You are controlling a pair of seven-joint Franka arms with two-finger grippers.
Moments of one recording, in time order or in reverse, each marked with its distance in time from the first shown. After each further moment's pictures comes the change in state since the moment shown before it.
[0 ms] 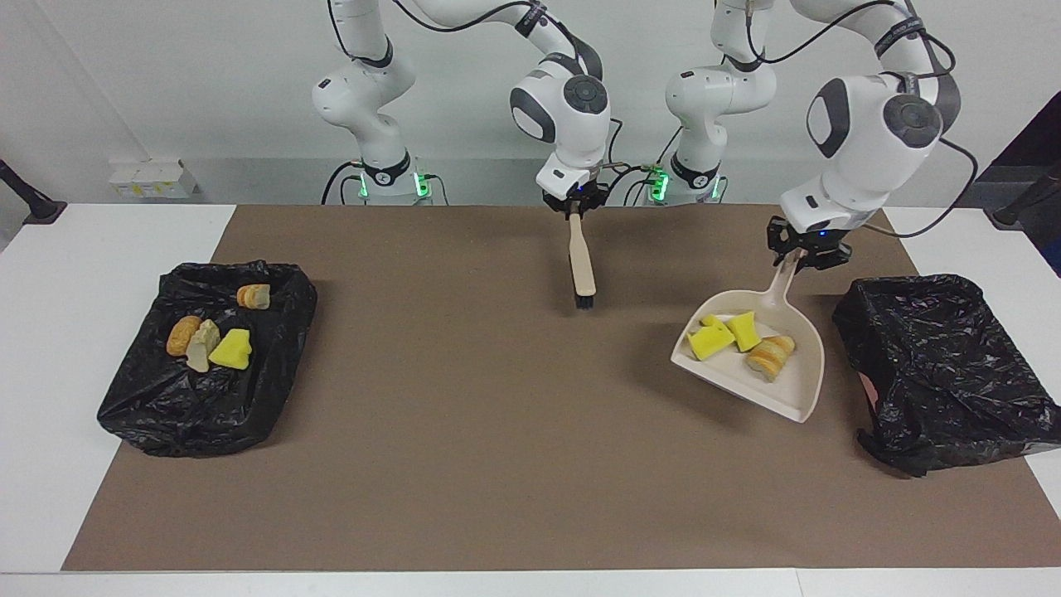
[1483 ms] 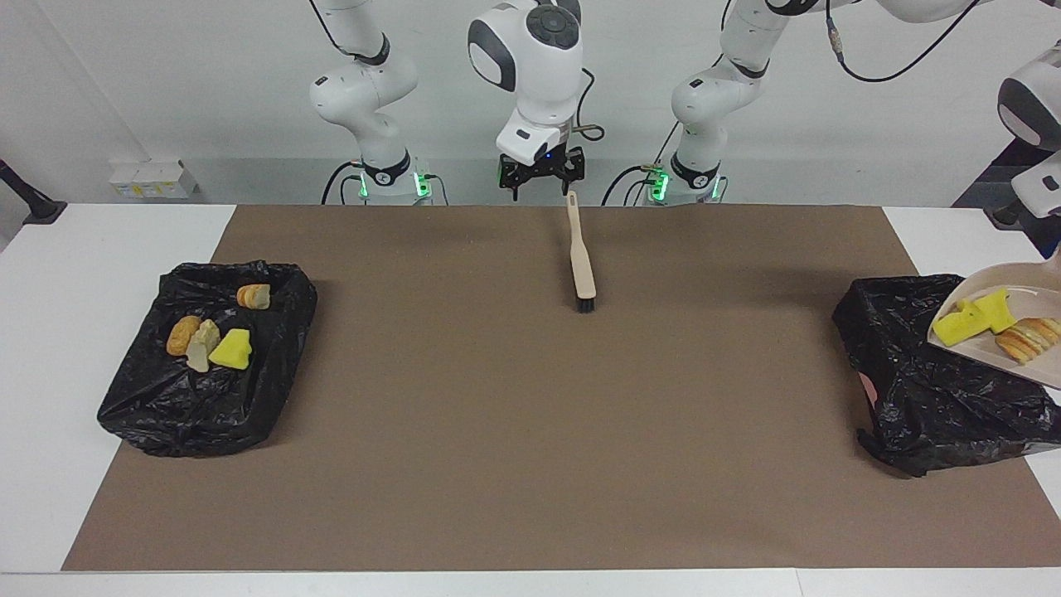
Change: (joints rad) left arm 0.303 0.265 -0.016 0.442 0.823 -0.022 0.436; right arm -0.200 -0.166 -0.023 0.234 -0.140 -0.415 -0.294
